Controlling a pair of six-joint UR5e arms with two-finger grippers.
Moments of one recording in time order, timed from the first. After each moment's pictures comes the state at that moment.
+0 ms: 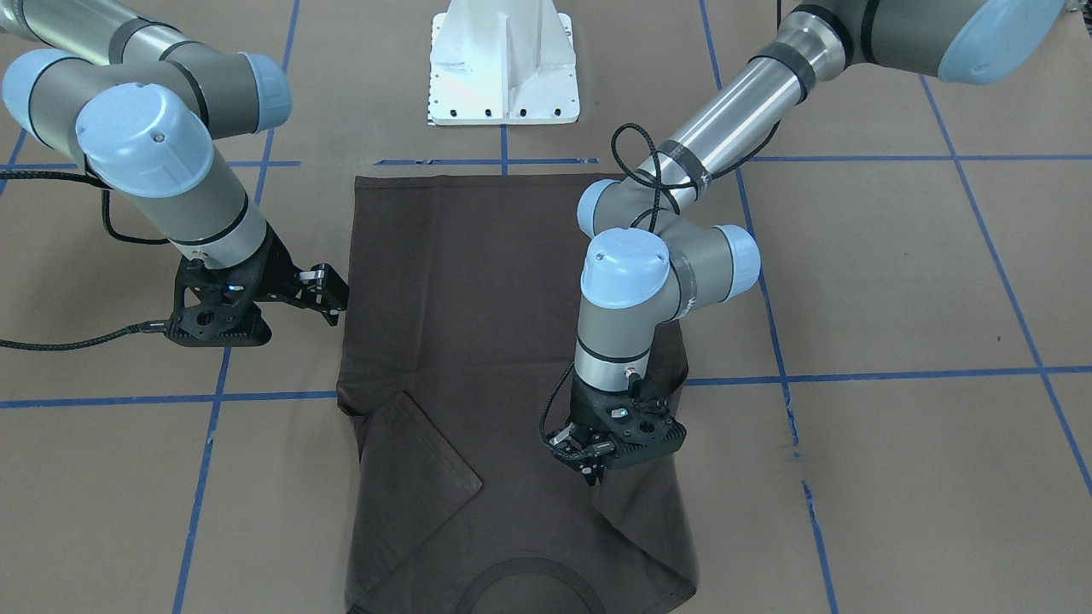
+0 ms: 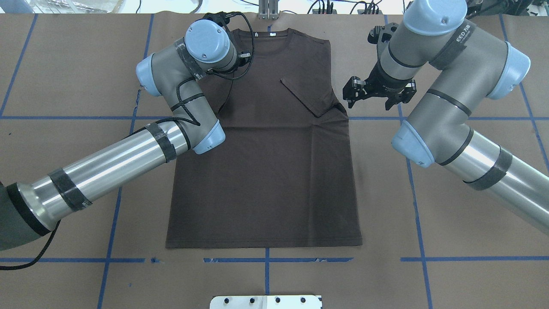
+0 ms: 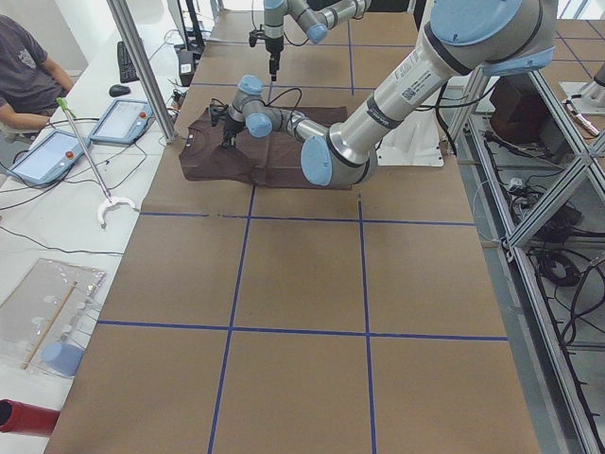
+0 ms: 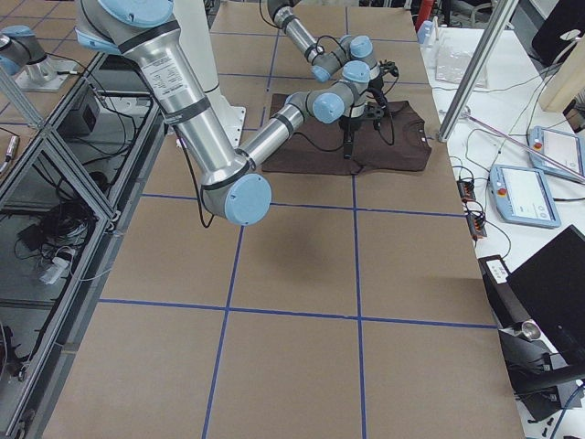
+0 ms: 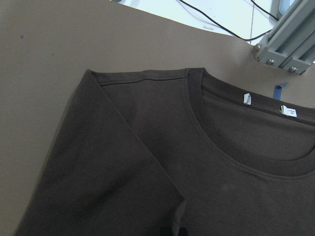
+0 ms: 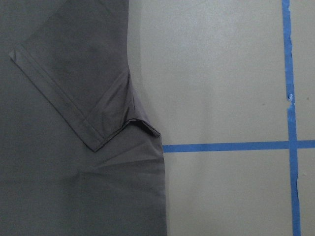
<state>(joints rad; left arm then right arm) -0.73 -2.57 -0.93 -2.17 -1.64 -1.41 0.85 -1.01 1.70 -1.61 2.11 0.97</state>
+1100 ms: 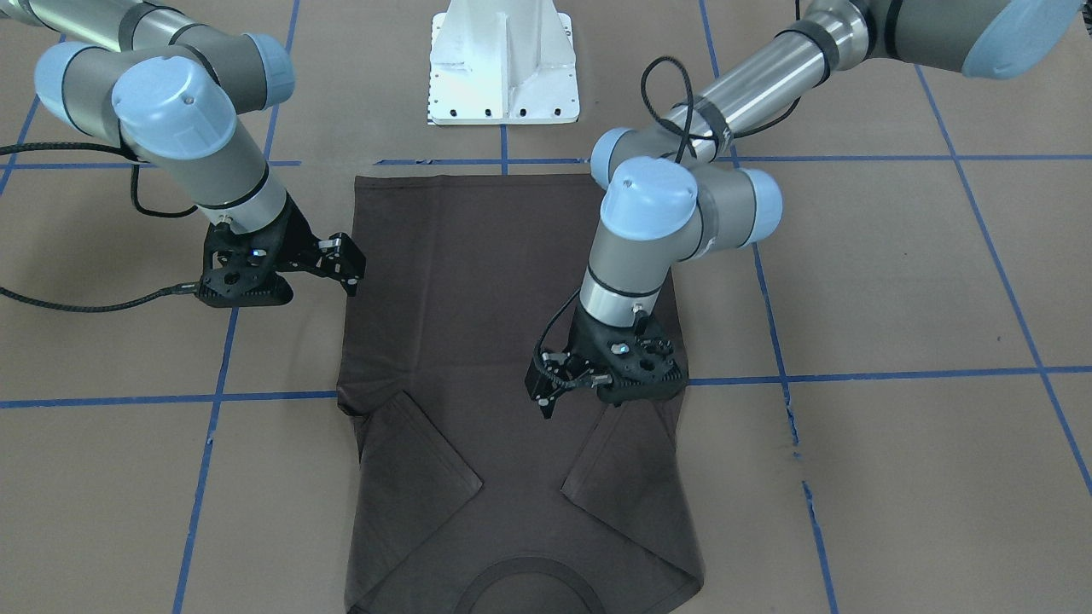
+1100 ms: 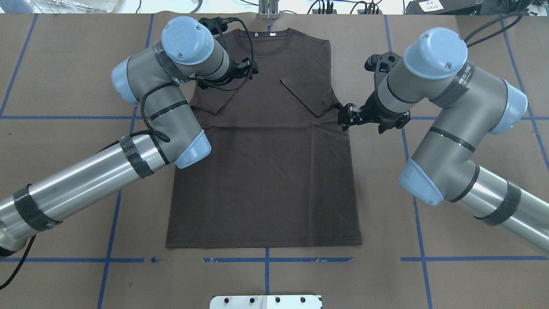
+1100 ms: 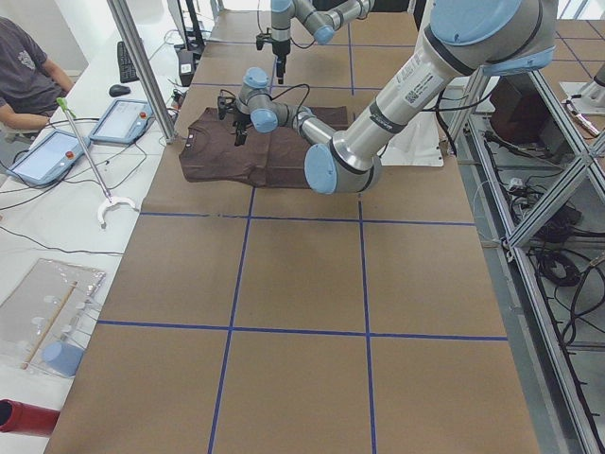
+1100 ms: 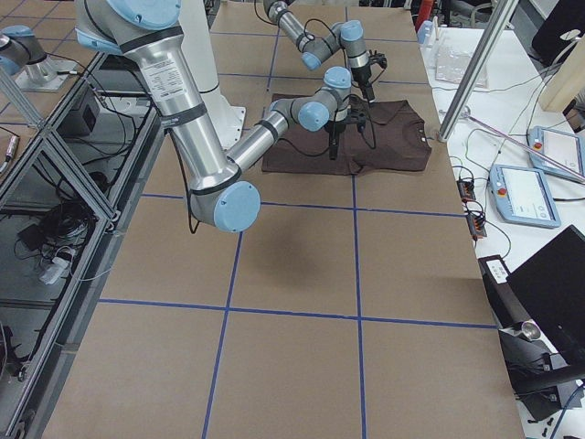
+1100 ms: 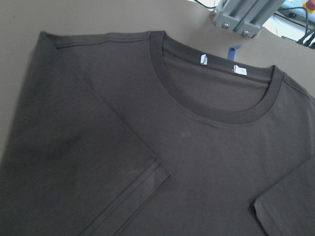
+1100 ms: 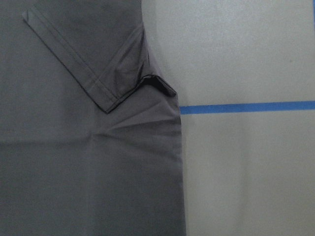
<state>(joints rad) -0.72 -2.40 -1.33 -1.96 -1.79 -1.34 0.74 -1.15 1.80 -1.44 2.03 1.12</state>
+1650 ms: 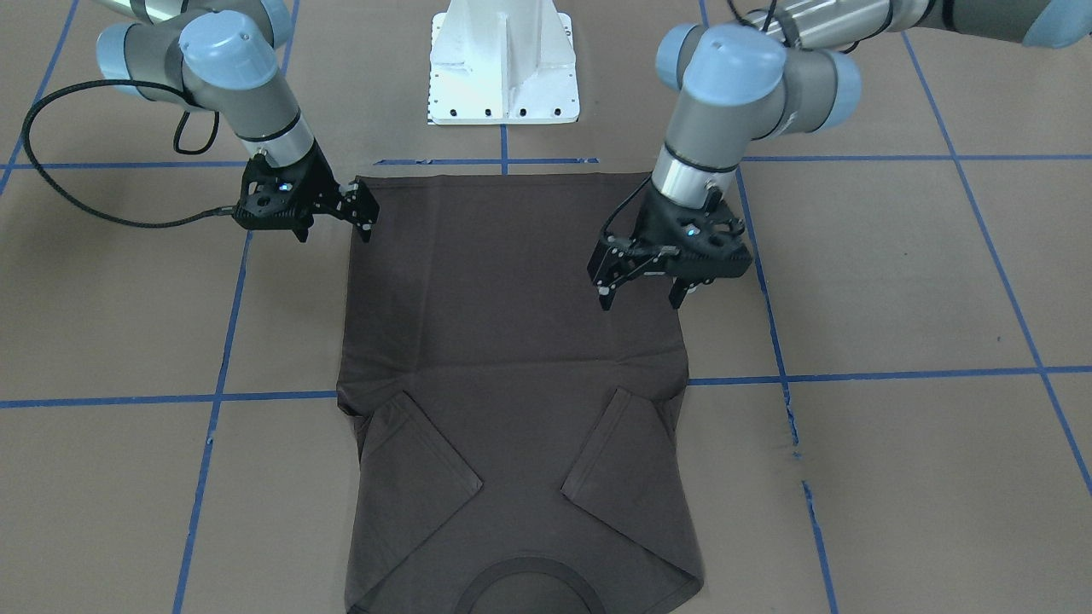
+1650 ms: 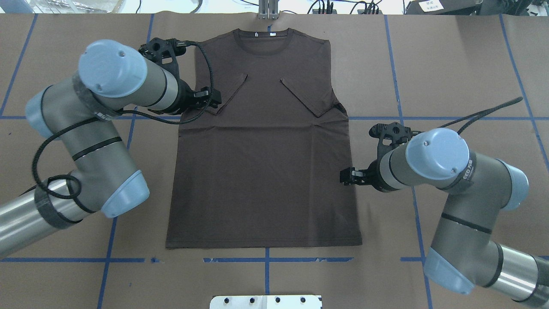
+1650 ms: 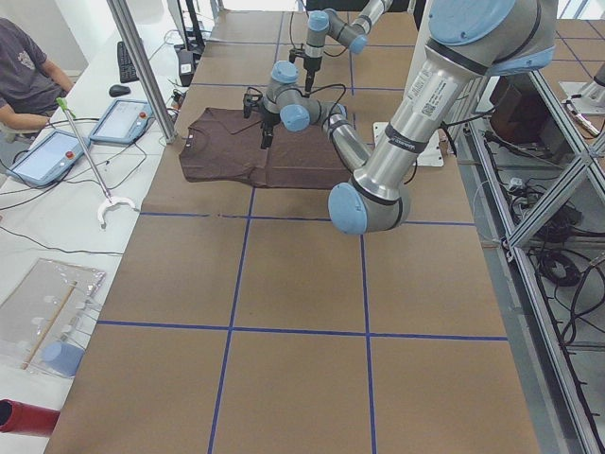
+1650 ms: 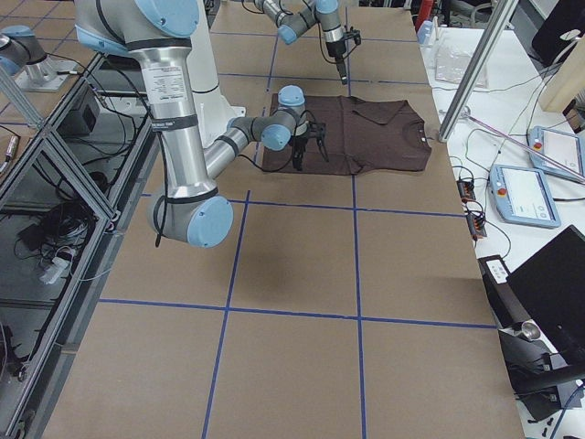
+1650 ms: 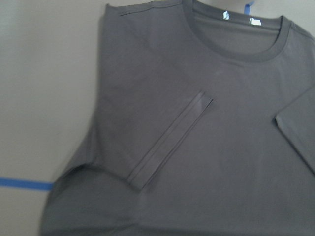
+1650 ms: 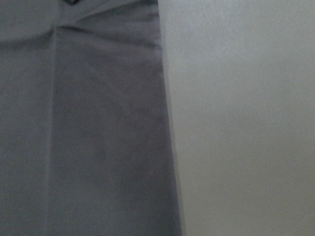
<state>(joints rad) -0.70 -2.11 -1.80 -1.81 -1.80 -1.26 0.49 -1.37 1.96 -1.33 1.83 1.35</state>
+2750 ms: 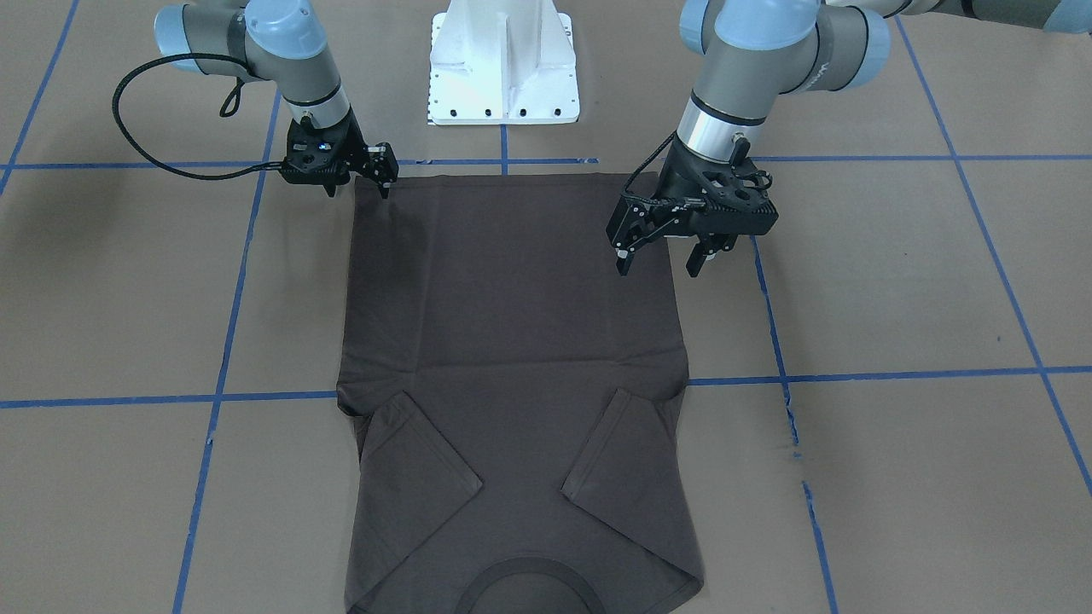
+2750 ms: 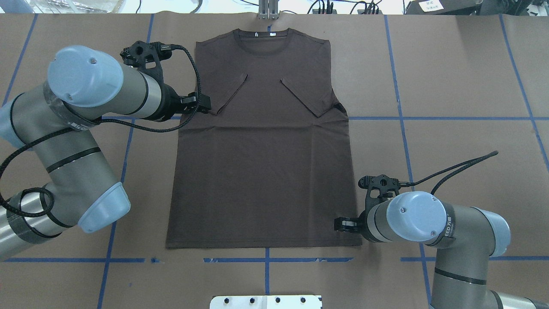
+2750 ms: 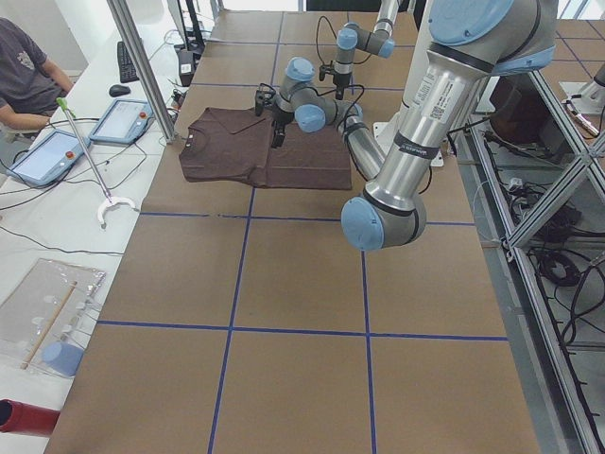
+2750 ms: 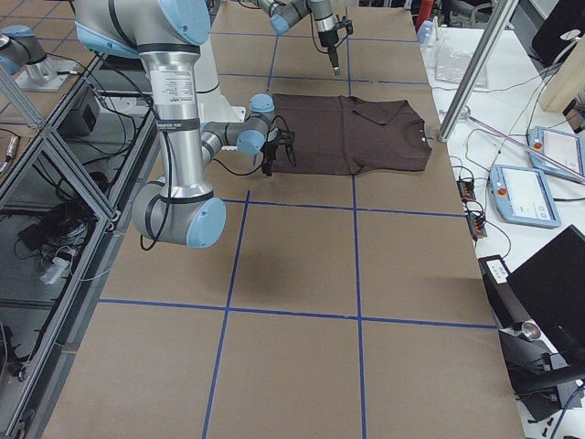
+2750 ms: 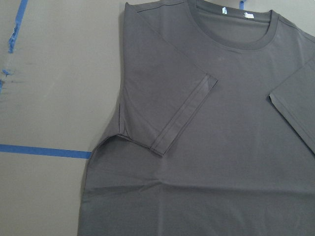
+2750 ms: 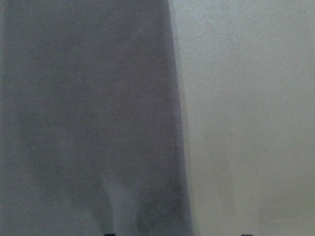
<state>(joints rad) -0.69 -2.07 -1.87 -1.78 -1.80 -1.25 0.30 -1.40 1.97 -1.33 1.74 1.46</state>
